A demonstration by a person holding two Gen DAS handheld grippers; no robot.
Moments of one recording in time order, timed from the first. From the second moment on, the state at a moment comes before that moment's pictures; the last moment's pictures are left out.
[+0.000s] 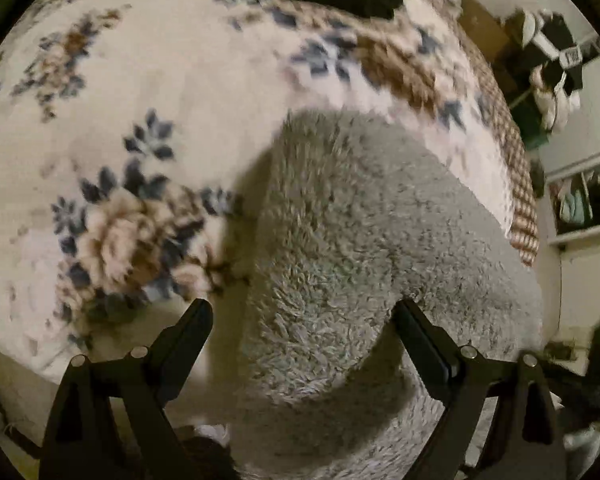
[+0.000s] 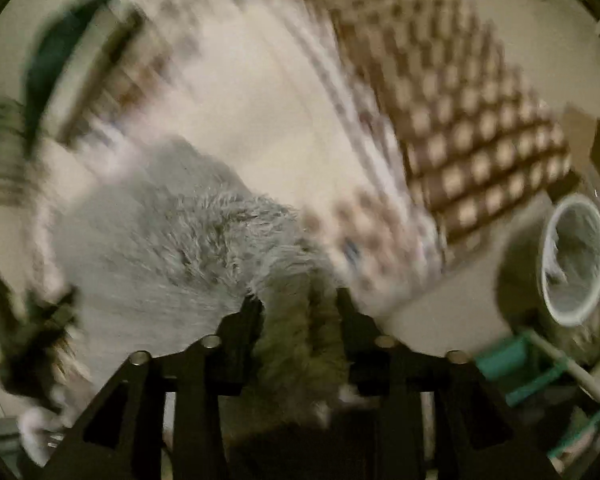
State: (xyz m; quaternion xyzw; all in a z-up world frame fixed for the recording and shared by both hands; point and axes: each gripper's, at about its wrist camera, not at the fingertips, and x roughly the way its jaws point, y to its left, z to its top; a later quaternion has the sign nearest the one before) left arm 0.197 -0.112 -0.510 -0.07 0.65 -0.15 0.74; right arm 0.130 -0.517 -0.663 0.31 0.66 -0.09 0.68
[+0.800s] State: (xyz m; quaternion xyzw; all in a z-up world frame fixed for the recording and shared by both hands) left arm 0.251 -0.091 -0.519 -0.11 0.65 -0.14 0.74; right arm 0.235 -0.518 -0.604 0.38 0.53 0.06 0.75
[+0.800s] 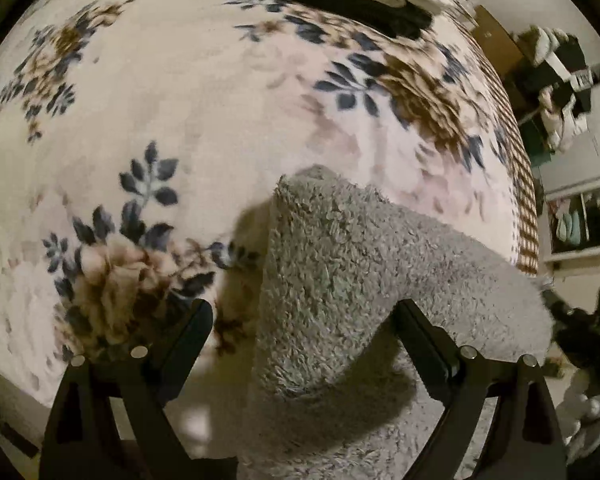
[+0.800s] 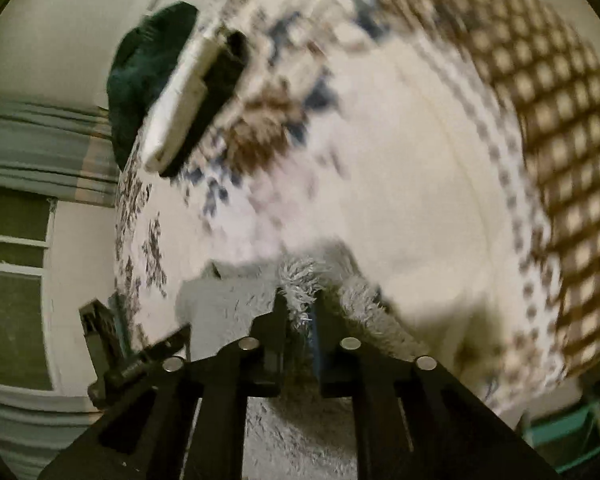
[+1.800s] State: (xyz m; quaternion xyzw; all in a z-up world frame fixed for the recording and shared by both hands) left arm 0.230 -0.112 -0.531 -0.08 0.64 -0.14 0.75; right arm 0.086 -0.534 -0.680 0.57 0.51 -0.07 0.65
